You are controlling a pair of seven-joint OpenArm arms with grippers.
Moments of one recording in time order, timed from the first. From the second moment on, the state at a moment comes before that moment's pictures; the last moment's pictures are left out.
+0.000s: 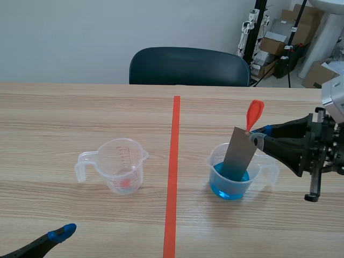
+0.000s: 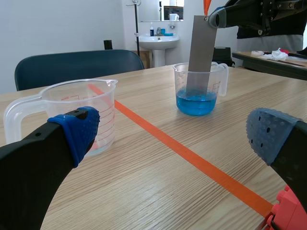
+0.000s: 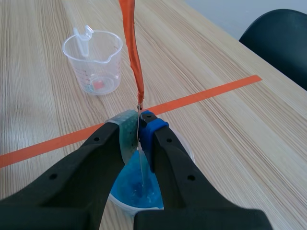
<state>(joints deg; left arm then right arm) 27.7 -14.3 11.3 50.7 18.9 -12.6 -89.0 9.1 57.6 -45.7 76.0 21.7 34.9 42.3</state>
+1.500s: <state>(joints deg) 27.7 -14.3 11.3 50.7 18.9 -12.6 -89.0 8.1 56.2 -45.7 74.8 21.7 30.2 39.9</state>
